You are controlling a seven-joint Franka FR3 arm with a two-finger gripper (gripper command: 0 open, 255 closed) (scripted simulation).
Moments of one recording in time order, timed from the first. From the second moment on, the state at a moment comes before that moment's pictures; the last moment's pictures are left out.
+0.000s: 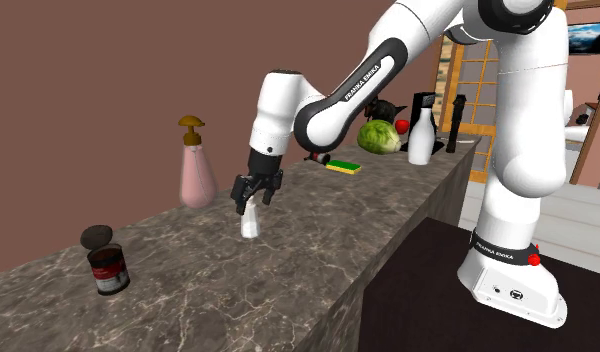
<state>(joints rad) 0.24 0.17 0.44 -2.19 -0.18 2.61 0.68</state>
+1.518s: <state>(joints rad) 0.24 0.15 0.44 -2.18 -0.16 2.58 0.67</state>
